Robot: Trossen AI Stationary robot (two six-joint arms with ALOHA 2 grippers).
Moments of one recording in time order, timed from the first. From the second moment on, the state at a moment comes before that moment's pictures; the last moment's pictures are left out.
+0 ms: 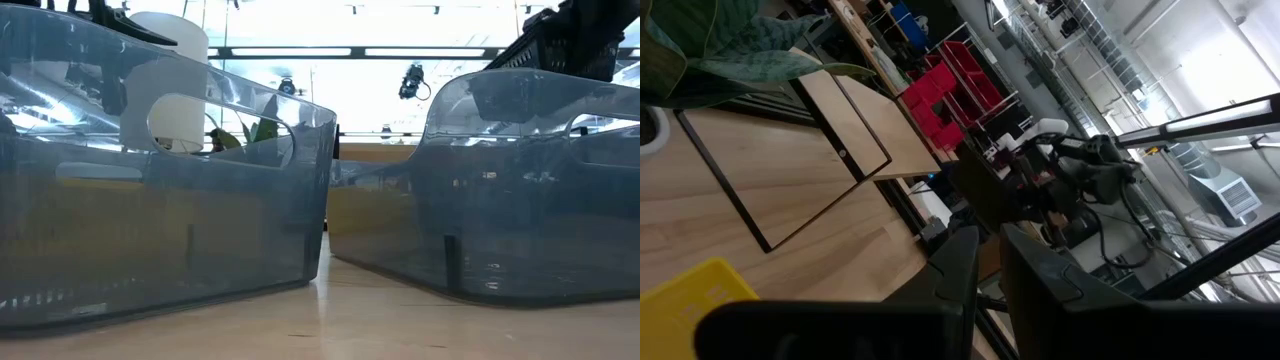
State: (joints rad) left arm 0.03 0.18 0.21 0.08 -0.31 -0.92; right arm 0.29 0.95 1.10 -1.40 0.22 0.14
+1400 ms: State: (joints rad) left arm 0.03 0.18 0.21 0.08 -0.31 -0.92; right arm -0.65 0.90 1.10 -1.36 -0.02 -0.66
